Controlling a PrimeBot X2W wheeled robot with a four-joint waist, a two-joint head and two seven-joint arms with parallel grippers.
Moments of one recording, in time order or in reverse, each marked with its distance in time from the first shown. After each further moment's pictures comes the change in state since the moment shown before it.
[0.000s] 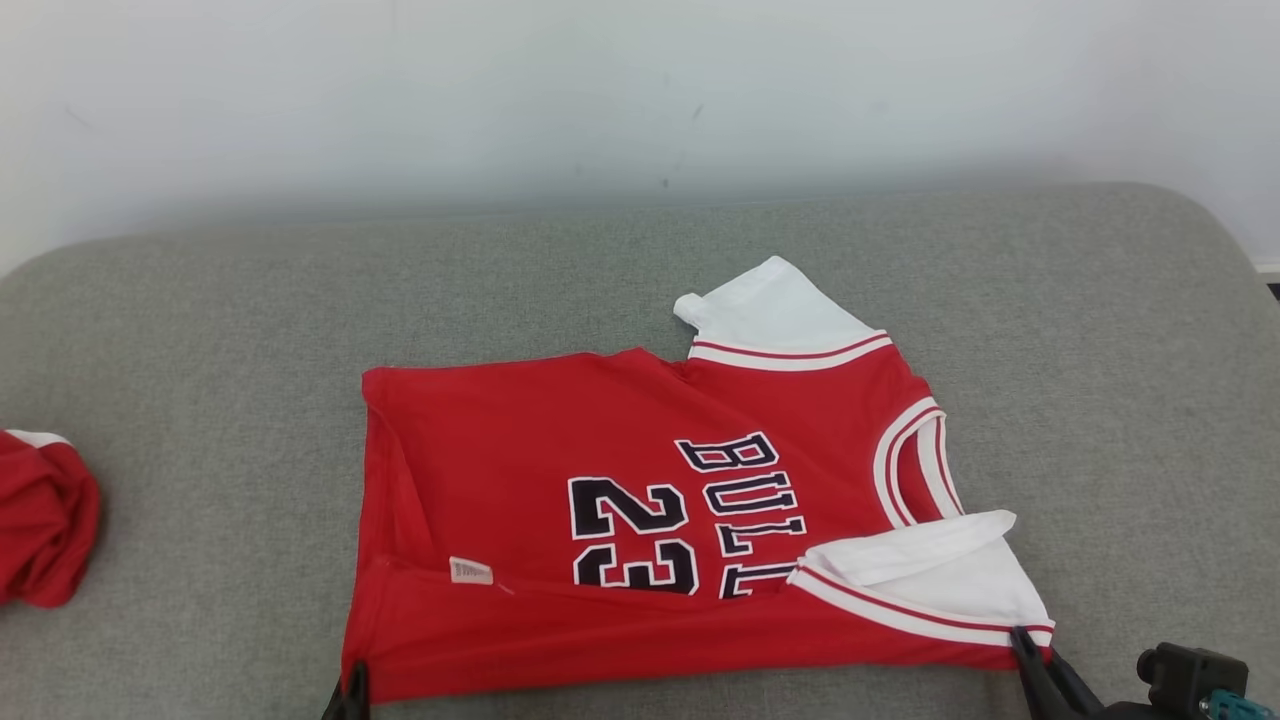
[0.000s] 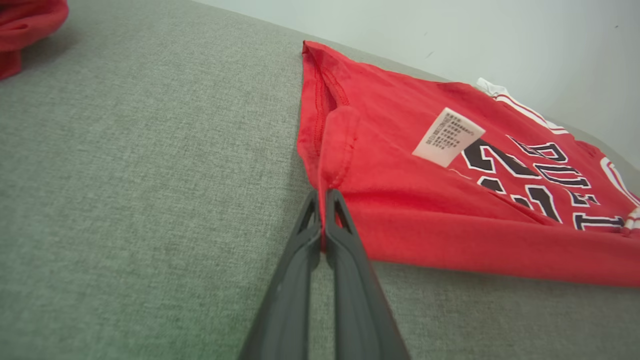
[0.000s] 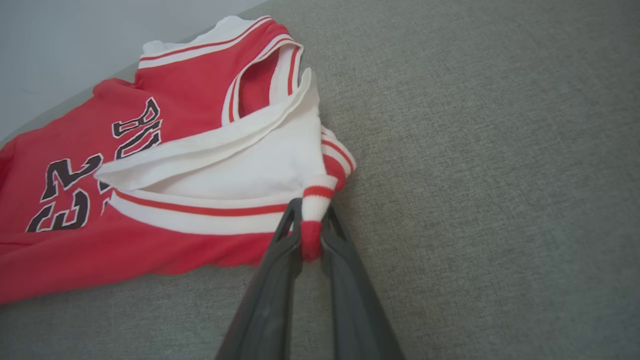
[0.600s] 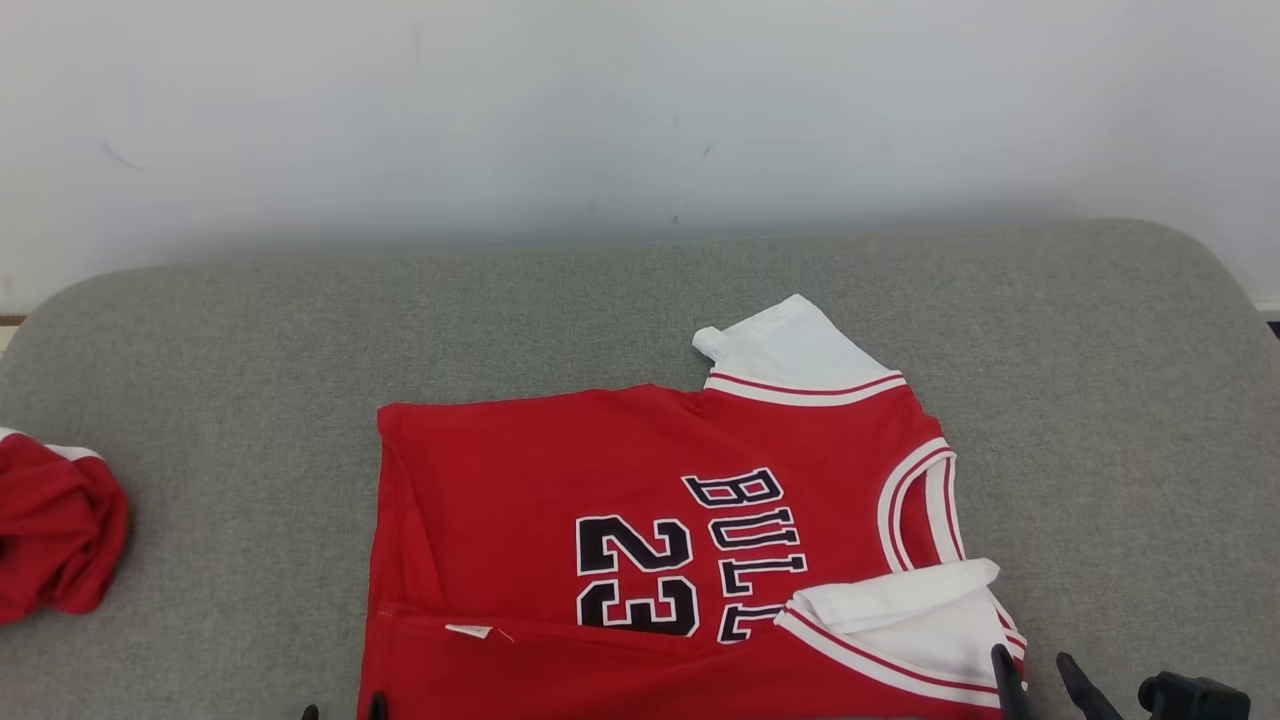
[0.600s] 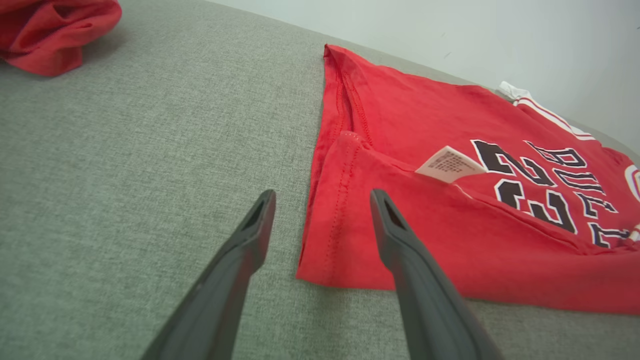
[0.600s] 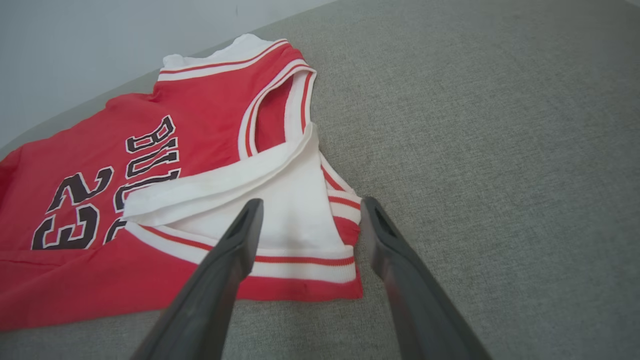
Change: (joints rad) left arm 0.054 0.000 0.004 0.009 -0.012 0.030 0.000; right arm 0.075 0.049 -0.032 -0.067 -0.069 0.000 0.013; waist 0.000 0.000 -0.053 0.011
